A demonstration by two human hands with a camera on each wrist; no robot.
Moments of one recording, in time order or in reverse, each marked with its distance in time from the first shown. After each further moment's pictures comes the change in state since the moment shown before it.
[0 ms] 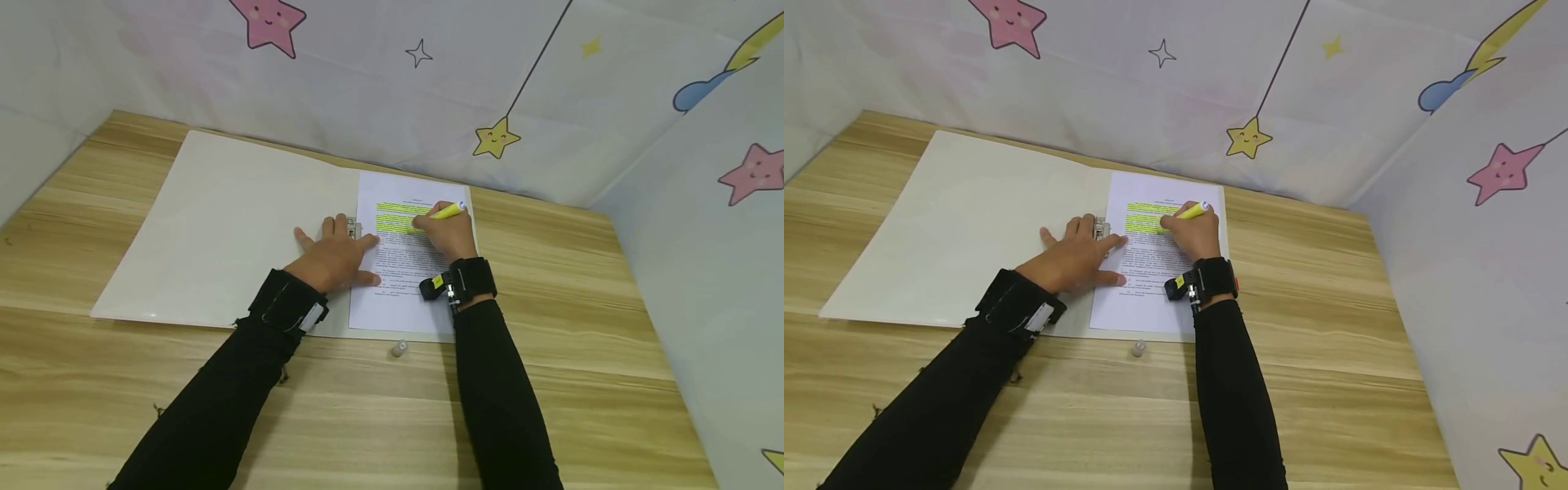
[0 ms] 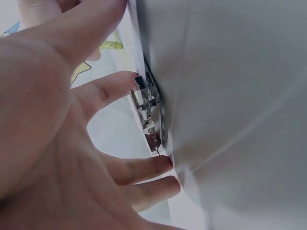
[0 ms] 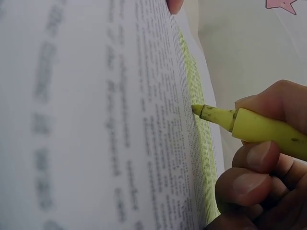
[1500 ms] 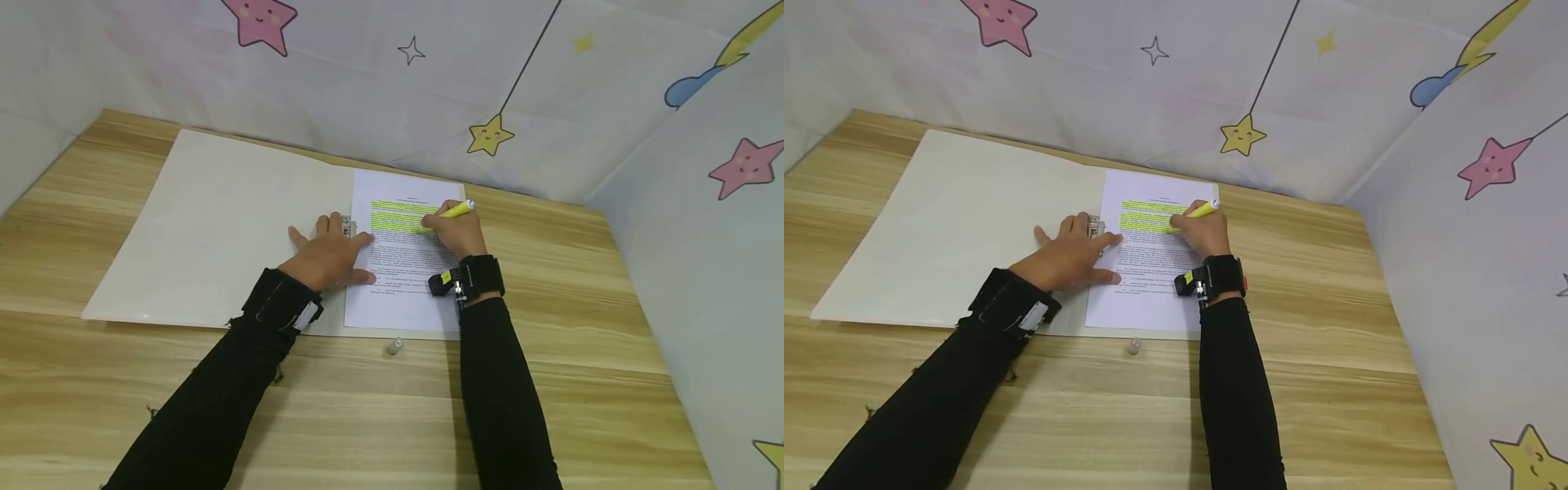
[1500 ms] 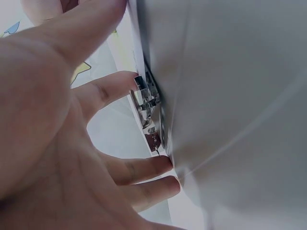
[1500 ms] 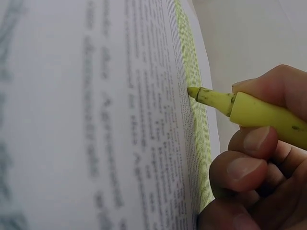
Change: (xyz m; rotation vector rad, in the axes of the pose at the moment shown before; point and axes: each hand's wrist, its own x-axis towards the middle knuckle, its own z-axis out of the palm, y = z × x) left_hand 0.000 0.002 -0.002 0.002 -0.018 -0.006; right_hand 0.008 0.008 -0.023 -0.040 -0.020 0.043
